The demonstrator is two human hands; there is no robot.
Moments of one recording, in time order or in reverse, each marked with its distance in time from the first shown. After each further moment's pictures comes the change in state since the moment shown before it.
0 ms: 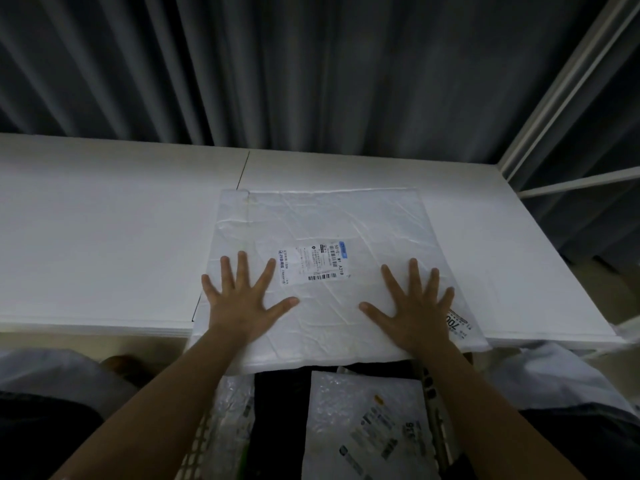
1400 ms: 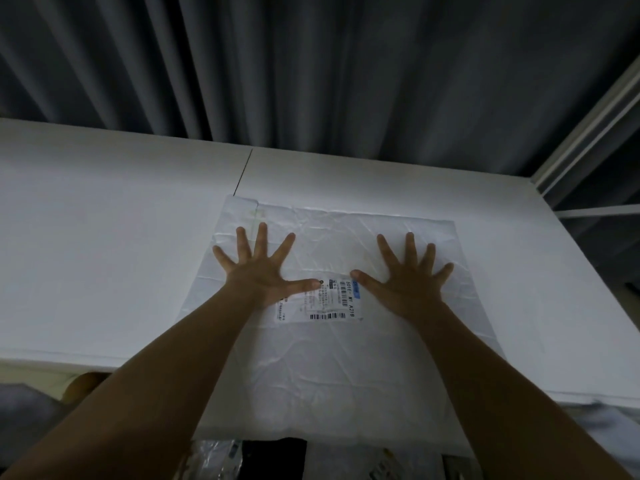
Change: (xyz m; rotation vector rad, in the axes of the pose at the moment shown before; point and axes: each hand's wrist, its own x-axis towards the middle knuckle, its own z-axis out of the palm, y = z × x) left_hand 0.108 0.018 -0.027 -0.033 -0.186 0.021; right_hand 0.123 -0.030 -0.011 -0.033 -0.027 -0.009
